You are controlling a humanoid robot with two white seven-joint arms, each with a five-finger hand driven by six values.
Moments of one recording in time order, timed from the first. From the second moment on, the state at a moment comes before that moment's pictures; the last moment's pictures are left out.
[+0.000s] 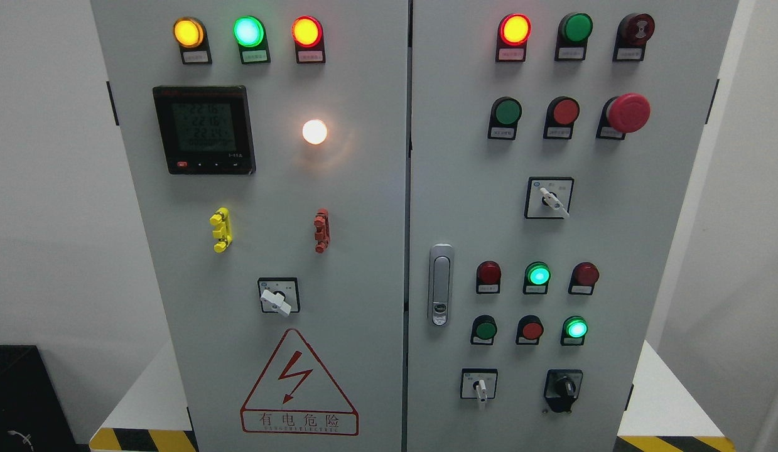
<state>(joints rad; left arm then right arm) 0.04 -0.10 0.00 0.00 0.00 -0.20 0.08 0.07 0.11 0.07 -0.57 0.10 -0.25 -0.17</state>
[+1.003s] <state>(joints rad) 0.04 -0.10 0.00 0.00 0.00 -0.20 0.08 0.08 0.11 -0.09 -1.15 0.87 -0.18 -0.07</state>
